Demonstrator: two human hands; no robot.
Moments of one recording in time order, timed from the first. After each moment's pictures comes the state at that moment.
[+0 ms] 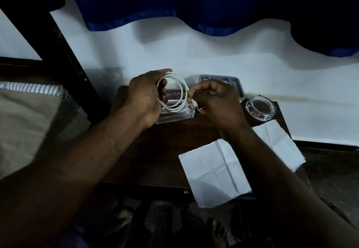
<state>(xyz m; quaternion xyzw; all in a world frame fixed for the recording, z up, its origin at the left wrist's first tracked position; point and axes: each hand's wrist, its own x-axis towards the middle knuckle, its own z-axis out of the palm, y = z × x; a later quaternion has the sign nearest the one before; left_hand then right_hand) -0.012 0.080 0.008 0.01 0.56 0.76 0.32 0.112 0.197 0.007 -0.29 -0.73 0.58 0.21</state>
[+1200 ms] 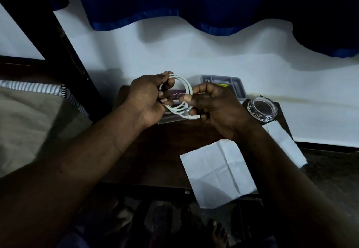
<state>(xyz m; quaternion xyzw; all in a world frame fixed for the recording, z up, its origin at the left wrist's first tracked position) -0.017 0.077 0.009 -0.03 0.47 0.78 0.41 0.112 0.196 0.013 -0.27 -0.65 0.70 0.09</state>
